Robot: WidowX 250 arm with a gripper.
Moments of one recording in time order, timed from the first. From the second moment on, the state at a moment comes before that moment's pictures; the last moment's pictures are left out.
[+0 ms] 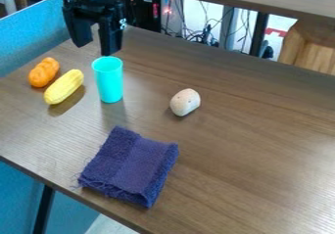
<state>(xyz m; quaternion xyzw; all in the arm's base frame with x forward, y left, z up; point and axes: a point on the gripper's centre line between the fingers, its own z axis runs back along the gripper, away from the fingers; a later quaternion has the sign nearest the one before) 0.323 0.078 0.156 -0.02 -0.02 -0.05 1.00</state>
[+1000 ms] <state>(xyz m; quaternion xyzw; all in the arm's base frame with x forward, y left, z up) 0.370 0.094 0.108 0.06 -0.02 -0.08 1.00</state>
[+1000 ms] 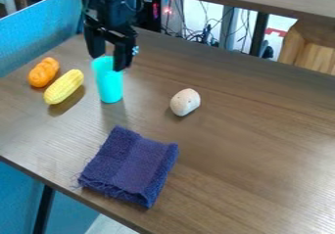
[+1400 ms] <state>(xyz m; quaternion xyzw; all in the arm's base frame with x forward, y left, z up) 0.387 0.089 0.092 0.04 0.00 -0.07 1.00</state>
